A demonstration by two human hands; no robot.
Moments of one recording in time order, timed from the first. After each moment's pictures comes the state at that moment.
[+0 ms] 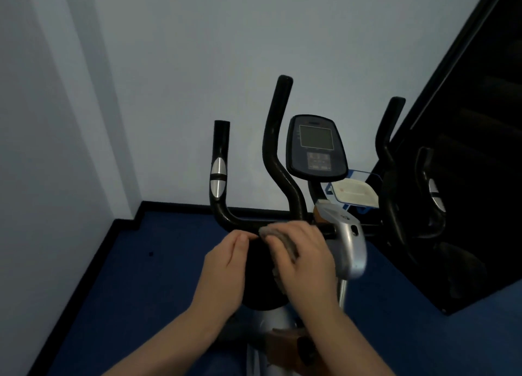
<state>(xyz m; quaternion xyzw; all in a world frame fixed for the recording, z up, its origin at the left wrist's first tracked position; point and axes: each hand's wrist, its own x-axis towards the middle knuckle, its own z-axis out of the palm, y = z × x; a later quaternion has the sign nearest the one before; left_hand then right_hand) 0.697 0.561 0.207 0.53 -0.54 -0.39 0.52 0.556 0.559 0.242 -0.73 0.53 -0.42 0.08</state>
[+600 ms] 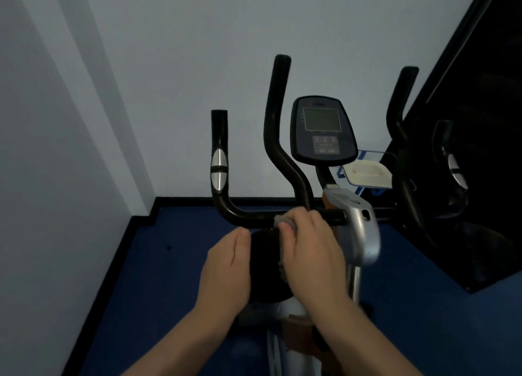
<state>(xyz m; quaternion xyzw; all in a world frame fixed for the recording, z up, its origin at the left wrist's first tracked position) 0.694 0.569 0.212 0.59 -0.53 -0.36 0.49 0.562 0.556 0.238 -0.71 0.61 -0.34 0.10</state>
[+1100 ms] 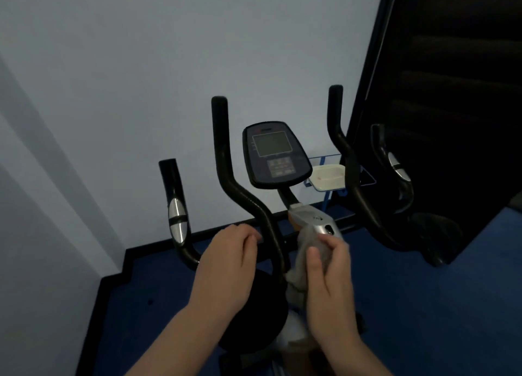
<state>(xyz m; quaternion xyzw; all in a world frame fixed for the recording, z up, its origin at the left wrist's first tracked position) 0.674 0.515 0.263 0.52 -0.75 -0.19 0.35 0.529 0.568 0.232 -0.47 0.62 -0.58 0.24</state>
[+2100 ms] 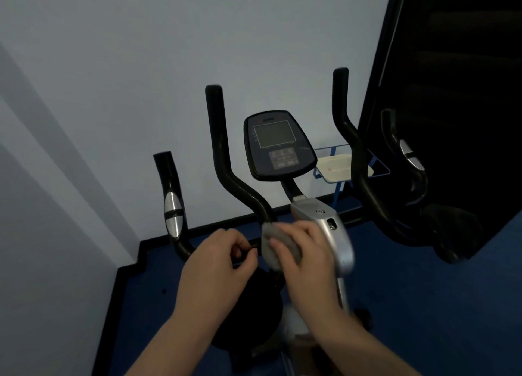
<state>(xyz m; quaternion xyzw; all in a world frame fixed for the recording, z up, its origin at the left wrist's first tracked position) 0.675 0.522 0.257 0.58 -0.74 -0.15 0.31 0.524 0.533 0.215 -0.58 0.58 -0.54 0.20</state>
